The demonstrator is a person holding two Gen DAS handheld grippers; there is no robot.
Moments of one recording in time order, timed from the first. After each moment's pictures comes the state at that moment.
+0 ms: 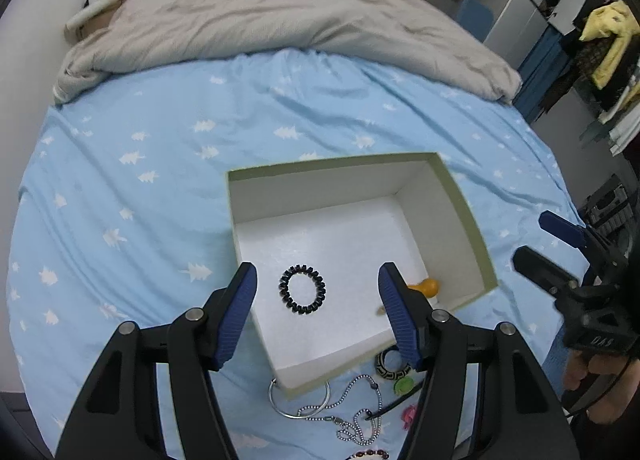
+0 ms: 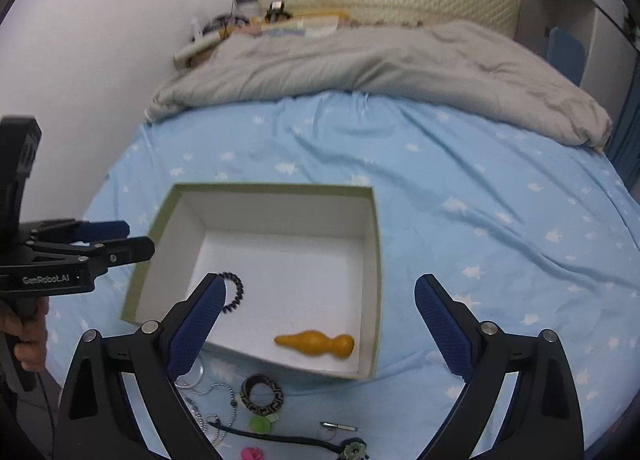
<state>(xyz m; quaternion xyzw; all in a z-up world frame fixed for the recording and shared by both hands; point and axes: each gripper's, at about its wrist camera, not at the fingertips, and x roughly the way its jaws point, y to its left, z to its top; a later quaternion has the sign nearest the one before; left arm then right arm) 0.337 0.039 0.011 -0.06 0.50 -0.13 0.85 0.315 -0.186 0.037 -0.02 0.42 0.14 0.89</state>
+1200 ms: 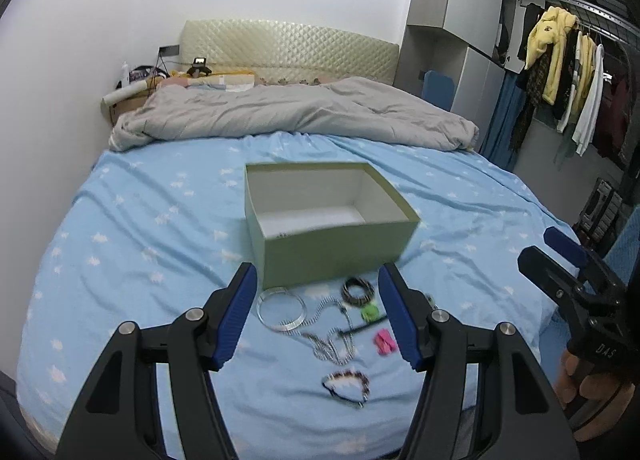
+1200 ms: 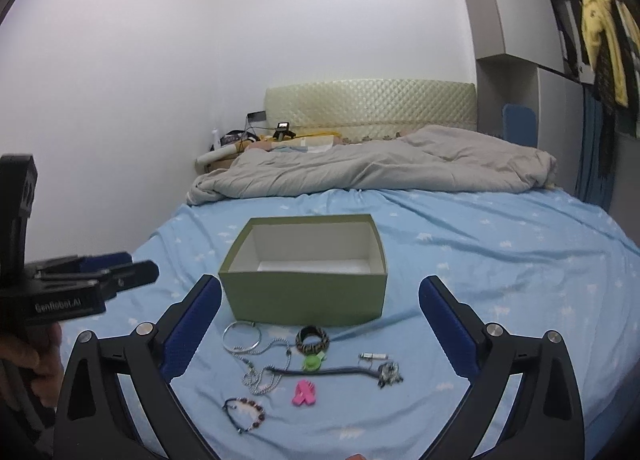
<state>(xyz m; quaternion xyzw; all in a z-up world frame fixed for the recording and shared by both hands) 0.110 0.033 0.024 -0.05 0.31 -0.12 0.94 0.067 -0.193 0.039 0.02 0.21 0.12 0.97</state>
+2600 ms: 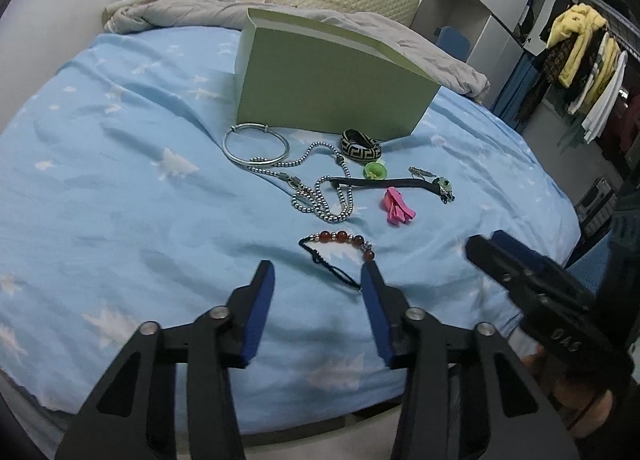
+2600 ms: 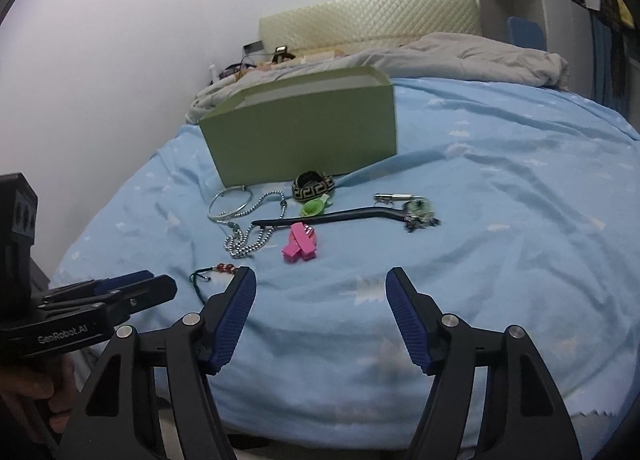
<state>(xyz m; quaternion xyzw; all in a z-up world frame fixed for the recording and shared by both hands) 0.082 0.012 -0.119 -0.11 0.41 -0.13 0.90 0.067 -0.194 -0.108 0.05 0.34 0.16 0.92</state>
